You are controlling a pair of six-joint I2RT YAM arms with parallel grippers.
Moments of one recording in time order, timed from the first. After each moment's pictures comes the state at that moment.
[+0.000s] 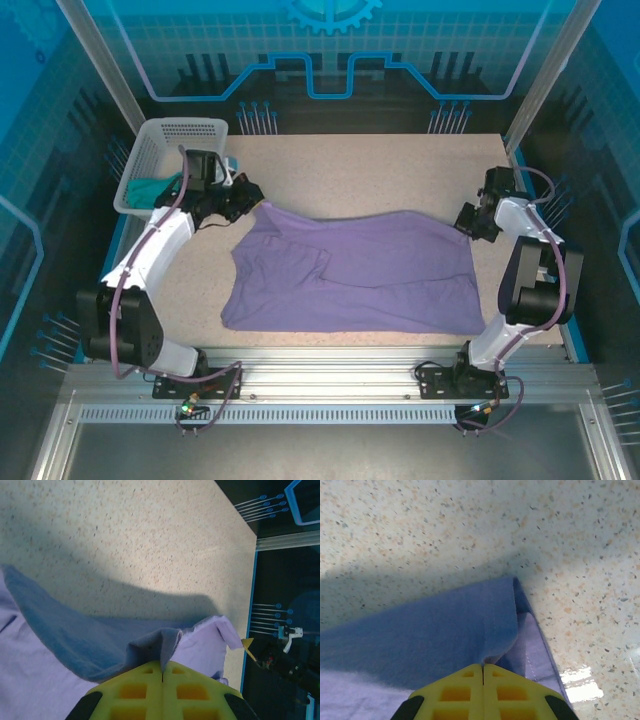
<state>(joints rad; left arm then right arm) -0.08 1.44 1.19 -0.52 0.53 -0.77 -0.22 1.70 1.17 -0.70 -0.08 0.30</state>
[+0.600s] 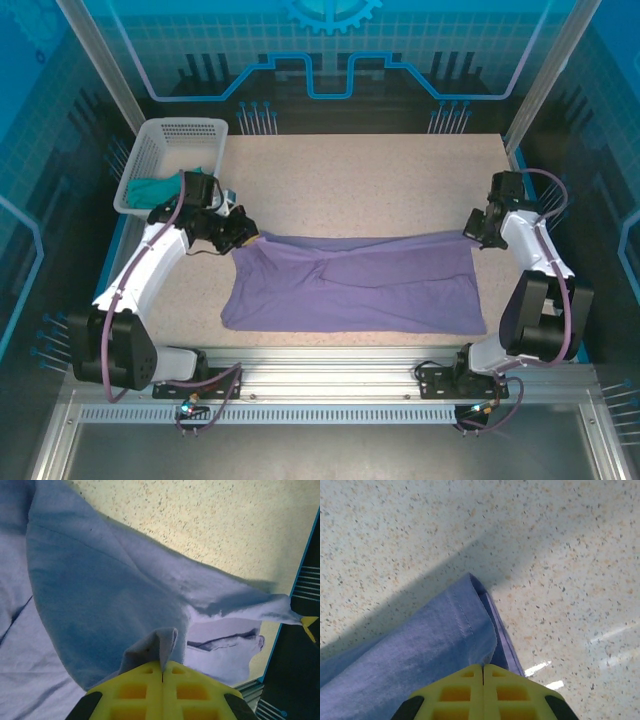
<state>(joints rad) -0.08 1.33 1.08 -0.80 0.53 -0.66 -0.22 1.49 1.09 -0.78 0.05 0.27</state>
